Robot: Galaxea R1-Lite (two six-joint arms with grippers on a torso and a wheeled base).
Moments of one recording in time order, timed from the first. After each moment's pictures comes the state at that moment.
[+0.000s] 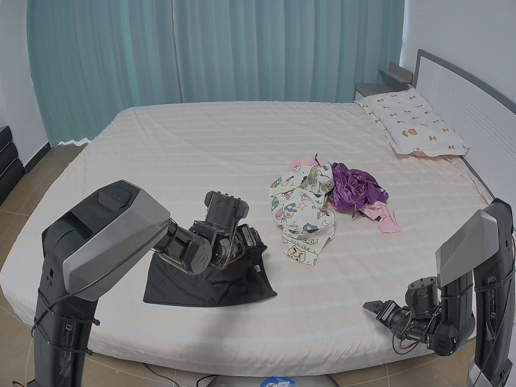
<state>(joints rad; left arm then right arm) -0.50 2.43 -1.42 -0.36 0.22 -0.72 0.30 2.43 -0.11 -1.55 -0.07 0.96</state>
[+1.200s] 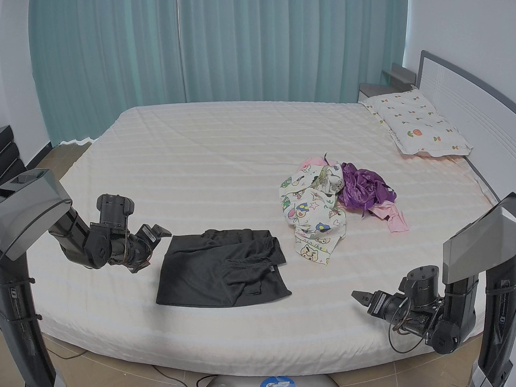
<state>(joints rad) -0.07 2.19 -0.94 -0.52 -0.14 -0.92 0.39 2.31 -0.18 -1.52 -0.10 0.69</state>
